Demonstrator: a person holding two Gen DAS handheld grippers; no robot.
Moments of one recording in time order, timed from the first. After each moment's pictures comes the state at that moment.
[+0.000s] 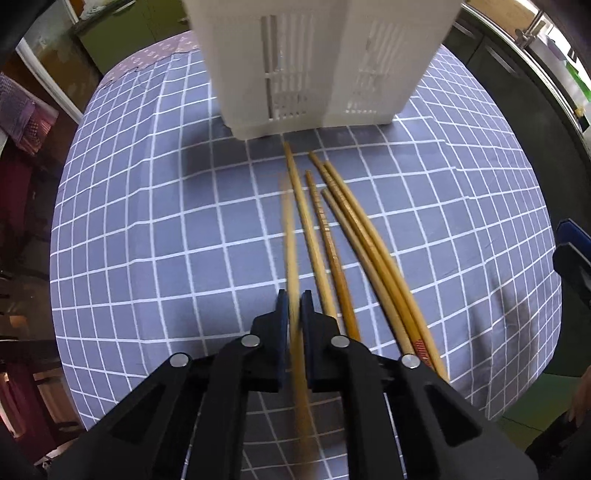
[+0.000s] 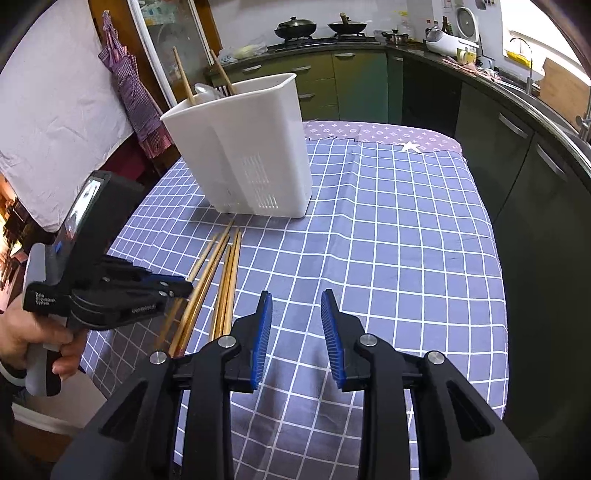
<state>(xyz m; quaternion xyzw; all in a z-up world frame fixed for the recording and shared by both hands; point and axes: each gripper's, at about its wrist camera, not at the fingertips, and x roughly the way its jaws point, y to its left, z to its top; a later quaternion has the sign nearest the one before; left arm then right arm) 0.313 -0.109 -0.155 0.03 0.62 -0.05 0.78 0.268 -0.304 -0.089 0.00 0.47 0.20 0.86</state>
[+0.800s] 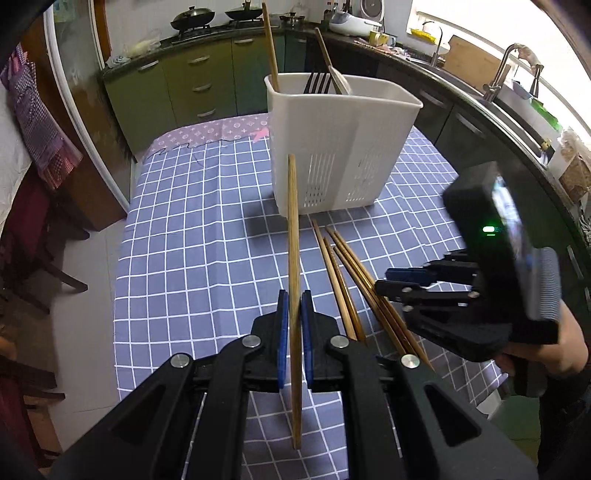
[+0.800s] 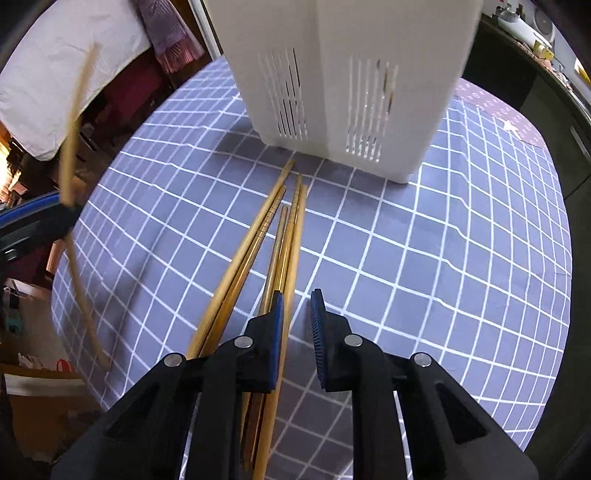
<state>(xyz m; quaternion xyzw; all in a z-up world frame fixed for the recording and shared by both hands) 0.249 -0.058 -0.064 0.02 0.49 -0.07 0.87 0.318 -0.196 -0.152 -0.10 0.57 0.24 0.78</state>
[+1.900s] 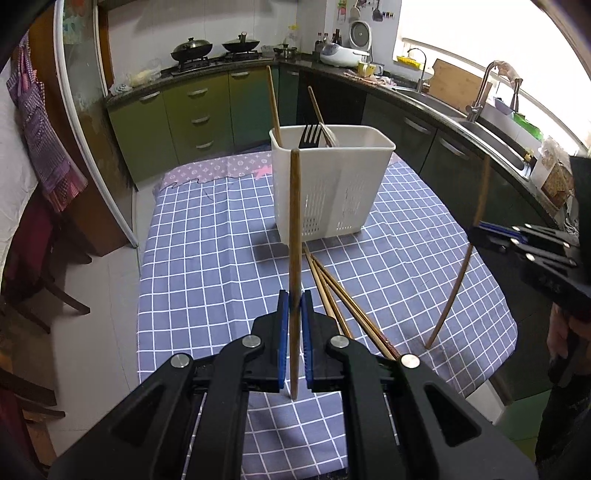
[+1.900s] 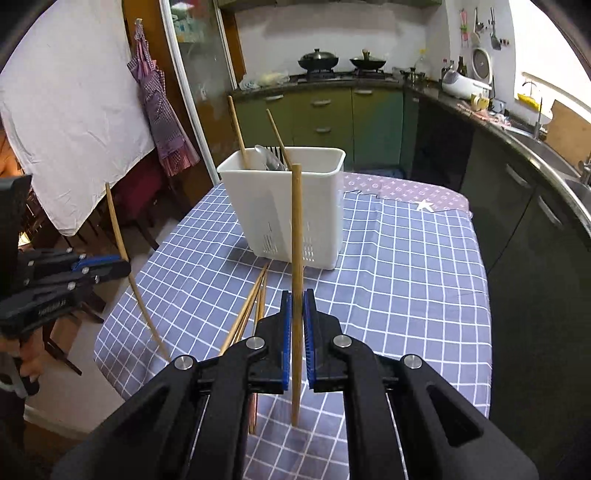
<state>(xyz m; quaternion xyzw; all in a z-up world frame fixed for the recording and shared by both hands) 0.208 -0.046 -0.021 0.02 0.43 -0.08 0.90 0.242 -0.285 -0.008 -0.02 0.39 0.22 0.89</state>
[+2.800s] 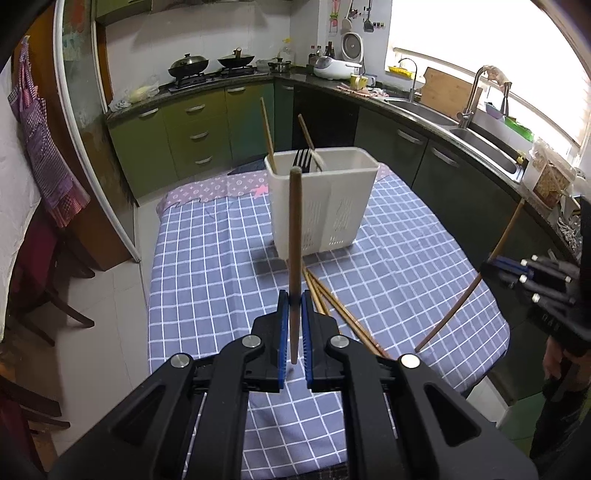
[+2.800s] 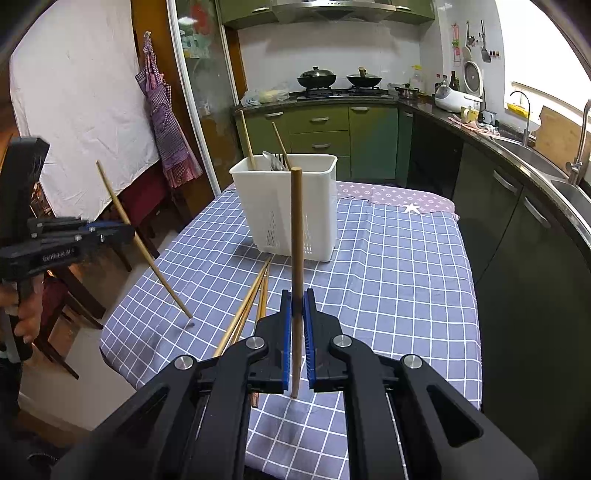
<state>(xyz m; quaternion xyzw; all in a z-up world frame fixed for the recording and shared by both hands) 0.197 -0.049 0.010 0.03 0.41 -0.09 0.91 0.196 -0.304 -0.007 -0.01 0.37 0.22 0.90</state>
